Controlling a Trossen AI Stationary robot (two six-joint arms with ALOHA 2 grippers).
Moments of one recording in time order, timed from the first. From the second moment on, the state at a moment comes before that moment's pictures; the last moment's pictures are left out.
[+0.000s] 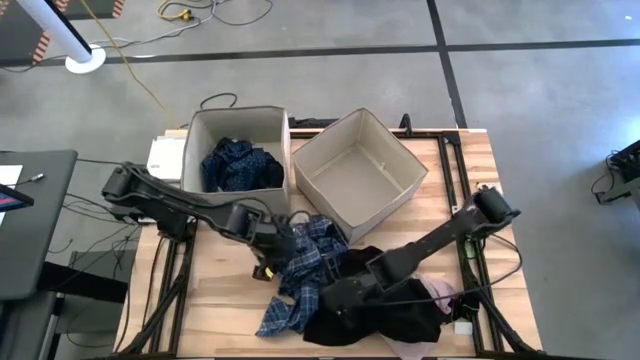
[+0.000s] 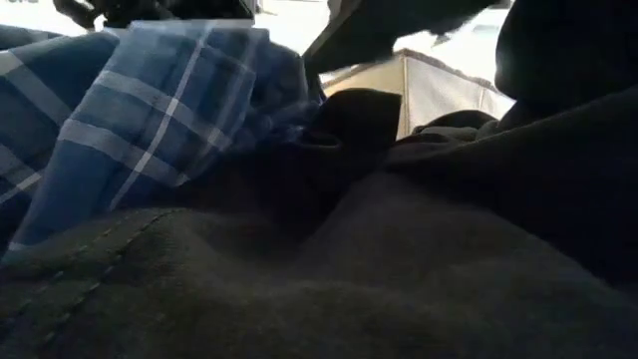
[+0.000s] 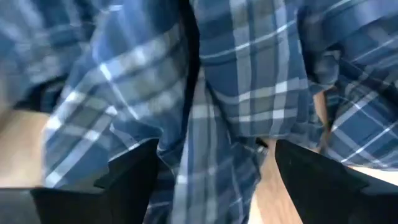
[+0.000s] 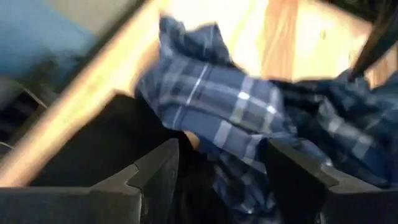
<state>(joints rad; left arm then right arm) -0.25 1.52 1.09 -0.63 -0.02 0.01 0.48 1.90 1.28 -0.10 0.23 -0.07</state>
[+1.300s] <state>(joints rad) -0.33 1.62 0.97 -0.27 0.20 -0.01 0.40 2.06 1.29 0.13 0.39 -0.12</state>
